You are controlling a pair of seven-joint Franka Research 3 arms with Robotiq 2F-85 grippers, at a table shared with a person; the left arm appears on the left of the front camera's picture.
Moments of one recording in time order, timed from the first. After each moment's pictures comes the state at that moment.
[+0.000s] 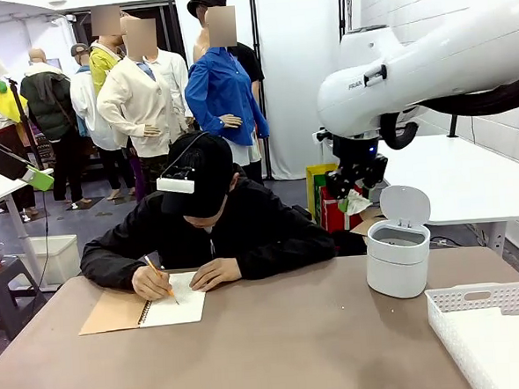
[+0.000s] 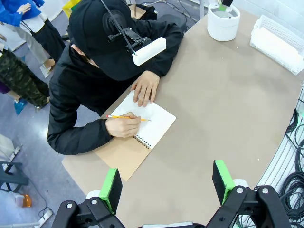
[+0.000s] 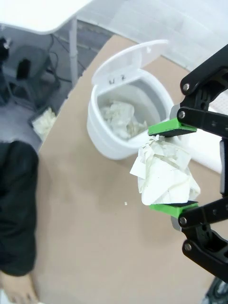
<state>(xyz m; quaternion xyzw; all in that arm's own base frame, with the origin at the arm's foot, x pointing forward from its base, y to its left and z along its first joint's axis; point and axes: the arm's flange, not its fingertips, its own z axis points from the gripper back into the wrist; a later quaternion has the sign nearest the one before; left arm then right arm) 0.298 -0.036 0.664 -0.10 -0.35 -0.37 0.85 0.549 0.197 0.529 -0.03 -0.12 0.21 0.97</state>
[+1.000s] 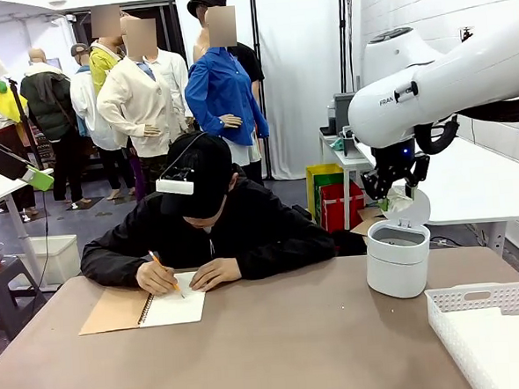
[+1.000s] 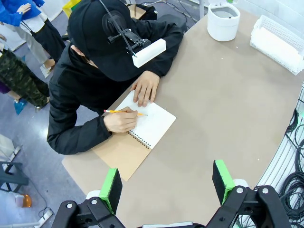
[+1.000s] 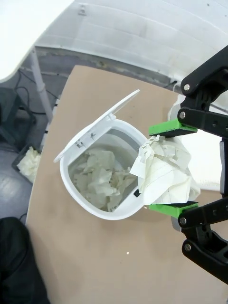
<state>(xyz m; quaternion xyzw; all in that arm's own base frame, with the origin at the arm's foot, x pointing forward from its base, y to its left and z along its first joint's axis) 0.298 -0.036 0.664 -0.10 -0.35 -0.37 0.85 0.552 0.136 0.514 -0.09 -0.12 0.11 0.98</state>
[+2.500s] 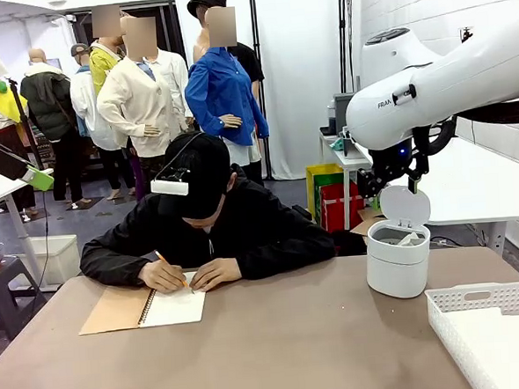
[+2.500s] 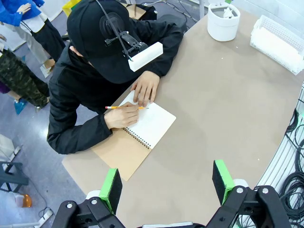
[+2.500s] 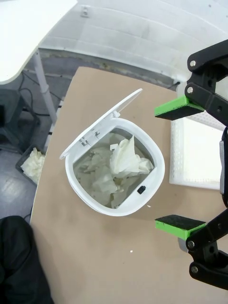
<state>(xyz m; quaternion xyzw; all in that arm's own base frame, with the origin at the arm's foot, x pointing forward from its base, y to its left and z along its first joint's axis) 0.298 -0.036 0.664 -0.10 -0.35 -0.37 0.85 0.551 0.143 0.517 -0.10 -0.13 0.11 0.98</state>
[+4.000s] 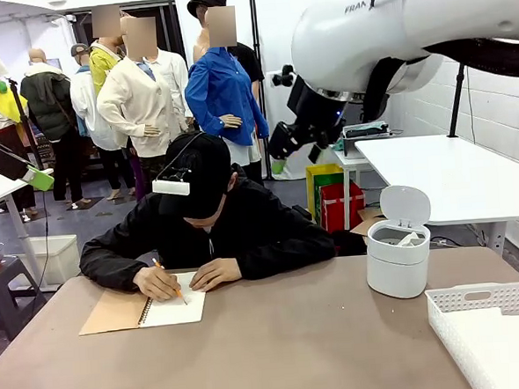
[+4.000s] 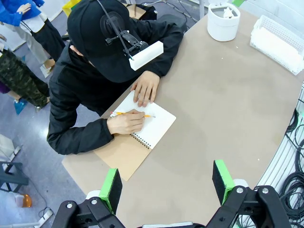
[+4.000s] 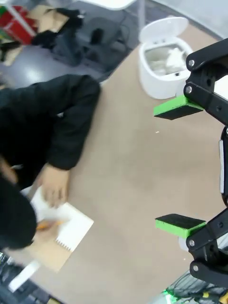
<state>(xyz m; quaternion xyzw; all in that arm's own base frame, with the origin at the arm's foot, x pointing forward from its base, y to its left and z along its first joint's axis) 0.298 -0.036 0.664 -0.10 -0.35 -0.37 0.85 0.449 0.276 0.624 0.11 -0.26 0.31 0.91</state>
